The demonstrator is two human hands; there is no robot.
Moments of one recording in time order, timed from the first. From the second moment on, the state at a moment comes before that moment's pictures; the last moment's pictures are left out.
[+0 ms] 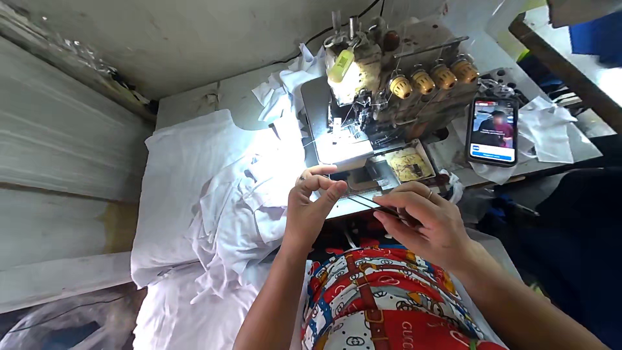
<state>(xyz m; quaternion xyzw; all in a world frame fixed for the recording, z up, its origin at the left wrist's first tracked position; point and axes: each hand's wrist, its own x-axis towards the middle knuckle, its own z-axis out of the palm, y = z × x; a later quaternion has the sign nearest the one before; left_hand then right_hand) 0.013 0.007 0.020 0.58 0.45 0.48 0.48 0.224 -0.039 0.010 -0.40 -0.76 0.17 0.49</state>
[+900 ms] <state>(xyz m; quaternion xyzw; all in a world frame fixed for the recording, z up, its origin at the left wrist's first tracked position) -0.013 0.019 0.011 0.62 0.48 0.46 0.42 0.218 -0.024 -0.009 -0.42 -0.77 0.14 0.45</state>
